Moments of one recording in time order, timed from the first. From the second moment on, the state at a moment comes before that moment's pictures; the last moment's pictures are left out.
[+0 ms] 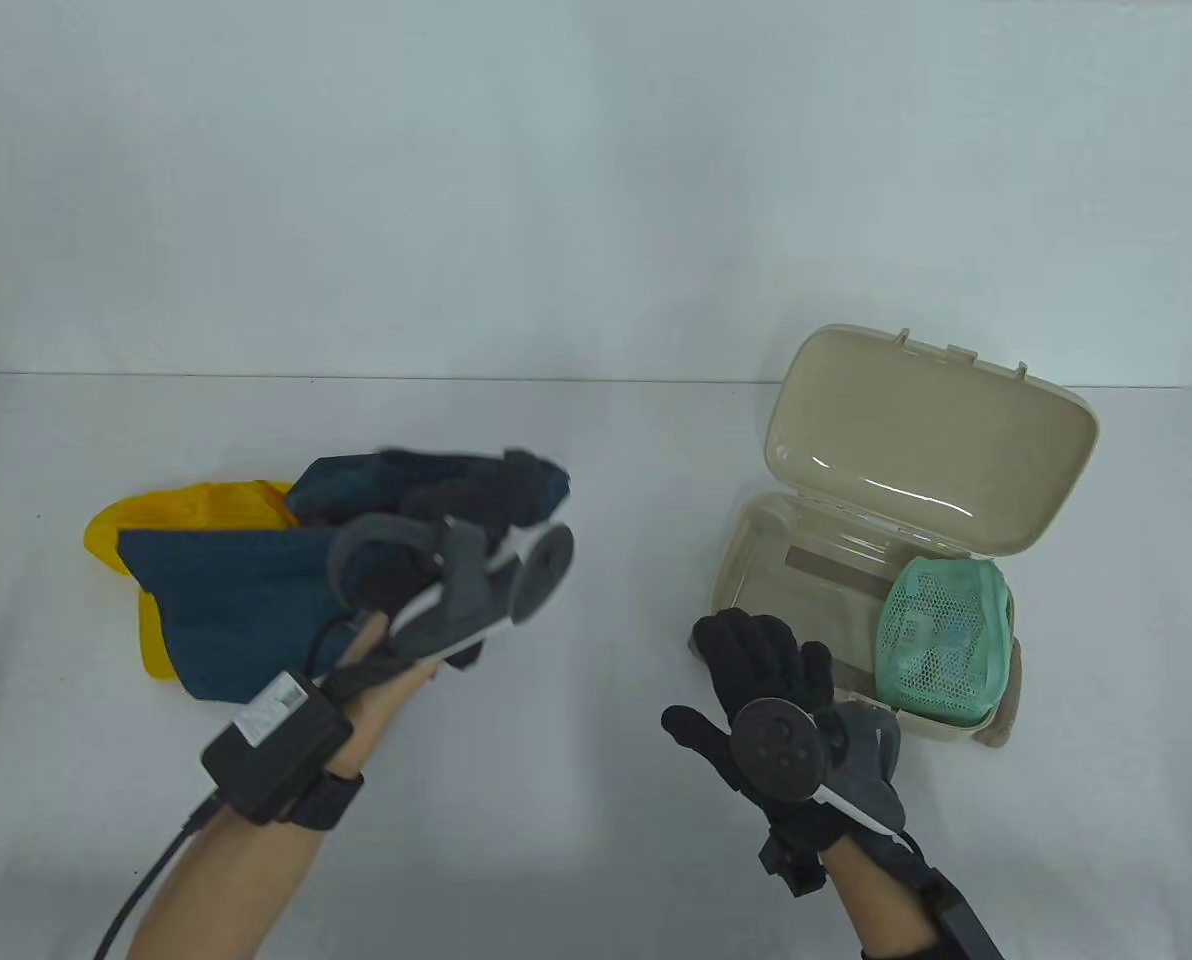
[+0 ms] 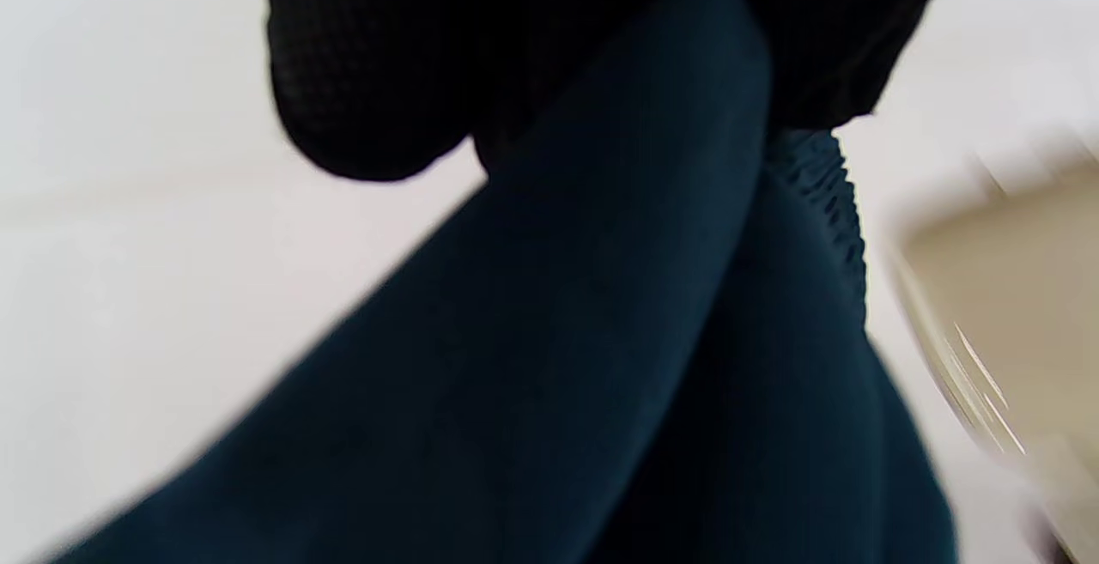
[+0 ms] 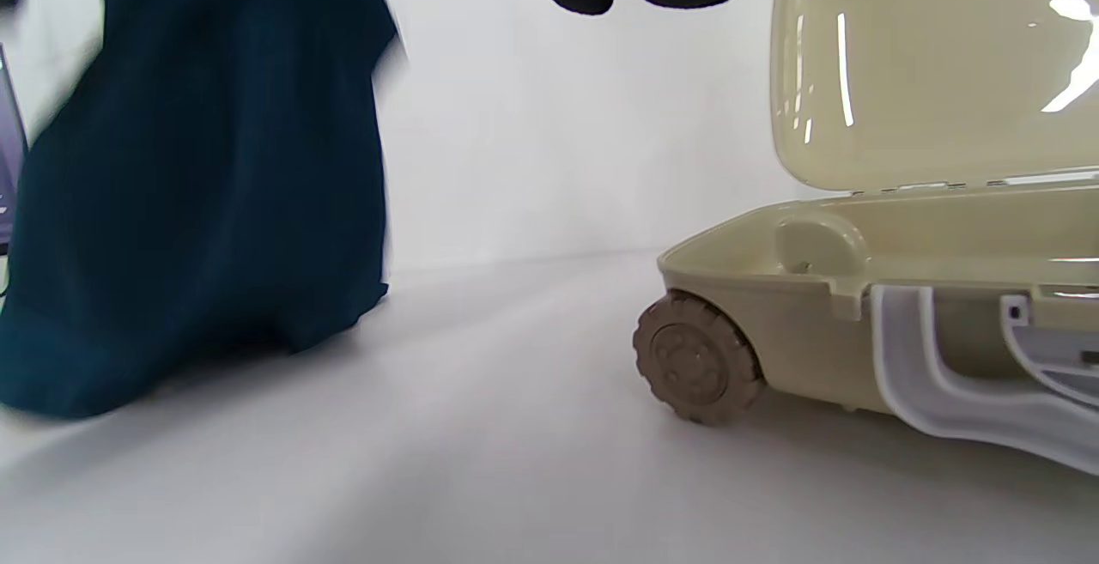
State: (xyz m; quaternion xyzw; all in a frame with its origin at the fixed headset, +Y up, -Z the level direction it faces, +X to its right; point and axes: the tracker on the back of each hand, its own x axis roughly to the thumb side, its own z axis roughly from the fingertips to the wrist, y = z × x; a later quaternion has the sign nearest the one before) left_hand -0.085 -0.588 -0.337 0.15 -0.11 -0.15 0.97; right_hand 0.148 -0.654 -0.280 0.16 -0.06 0.98 0.13
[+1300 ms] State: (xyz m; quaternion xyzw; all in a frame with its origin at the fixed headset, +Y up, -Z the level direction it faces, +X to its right) left_hand -0.284 -0.661 -0.312 -0.10 0.01 -0.11 0.99; right_hand 0.066 -0.719 -0.298 0.32 0.15 0.93 -0.09
